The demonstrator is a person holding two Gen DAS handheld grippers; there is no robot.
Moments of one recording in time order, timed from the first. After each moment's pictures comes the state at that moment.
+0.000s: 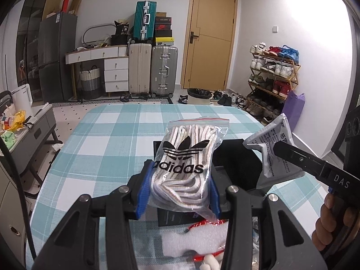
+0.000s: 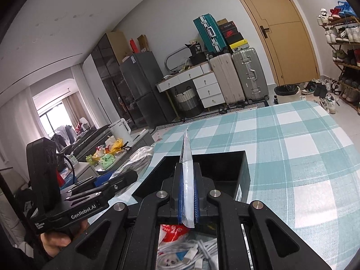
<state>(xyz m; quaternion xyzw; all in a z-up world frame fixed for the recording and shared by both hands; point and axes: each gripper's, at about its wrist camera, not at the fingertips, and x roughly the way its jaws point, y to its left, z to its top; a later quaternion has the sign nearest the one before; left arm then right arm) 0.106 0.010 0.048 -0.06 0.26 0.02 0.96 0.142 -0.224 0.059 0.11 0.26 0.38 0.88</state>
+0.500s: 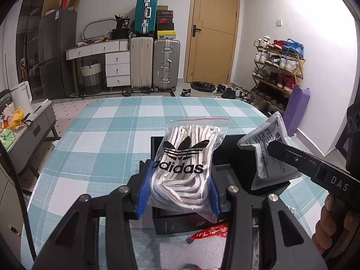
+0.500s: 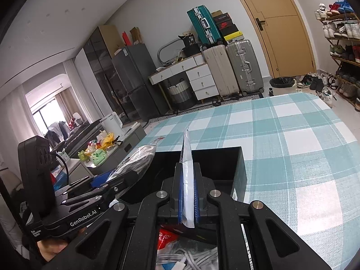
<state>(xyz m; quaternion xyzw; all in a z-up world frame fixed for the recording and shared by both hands) 0.133 0.007 0.034 -0.06 0.28 0.03 0.96 0.169 -0.208 0.041 0.10 0.29 0.36 0.88</state>
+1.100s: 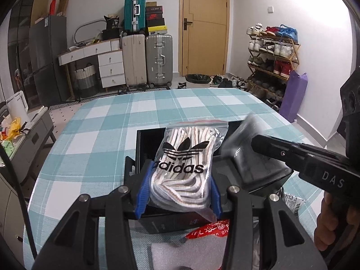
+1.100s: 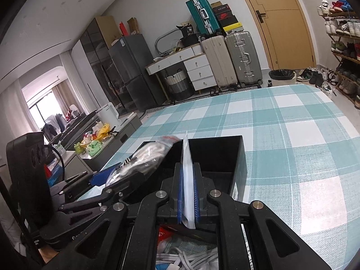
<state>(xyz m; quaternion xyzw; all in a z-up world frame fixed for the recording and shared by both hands) 0.143 -0.010 0.025 -0.02 0.30 0.02 0.95 0.185 -0.196 0.024 0.08 0.32 0.36 0.88</state>
